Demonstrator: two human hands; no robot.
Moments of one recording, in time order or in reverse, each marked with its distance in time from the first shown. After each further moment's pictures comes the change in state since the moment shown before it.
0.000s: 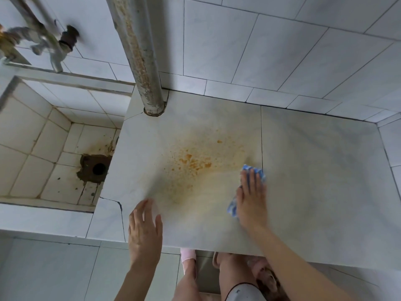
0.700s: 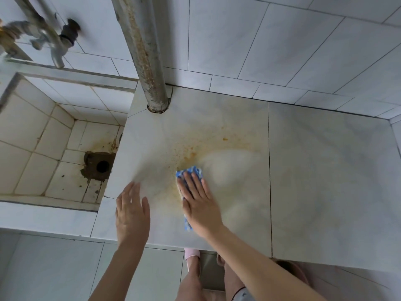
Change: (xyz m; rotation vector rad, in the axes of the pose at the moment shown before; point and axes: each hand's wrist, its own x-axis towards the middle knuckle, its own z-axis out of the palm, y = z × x) left_hand 0.046 -0.017 -0.021 0.056 -0.034 -0.060; right_hand -0.014 -0.131 -0.001 0.138 -0.032 -0.435
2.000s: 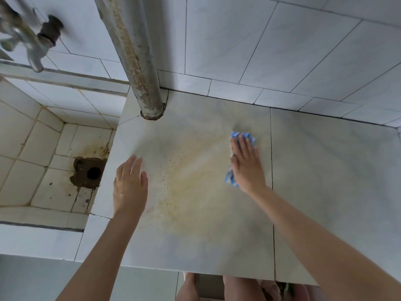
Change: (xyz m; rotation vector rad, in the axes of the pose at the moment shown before) left_hand 0.094 0.032 0.001 0.016 -0.046 0.107; right_hand 0.085 0.156 -0.042 -0.064 0.016 0.279
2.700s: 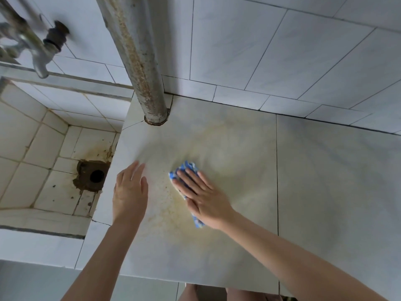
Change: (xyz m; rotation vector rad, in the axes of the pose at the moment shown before) left_hand 0.002 0.000 -0.005 -0.028 0.020 -0.011; right_hand -0.043 -0.095 0.015 0.022 -0.017 -0.587
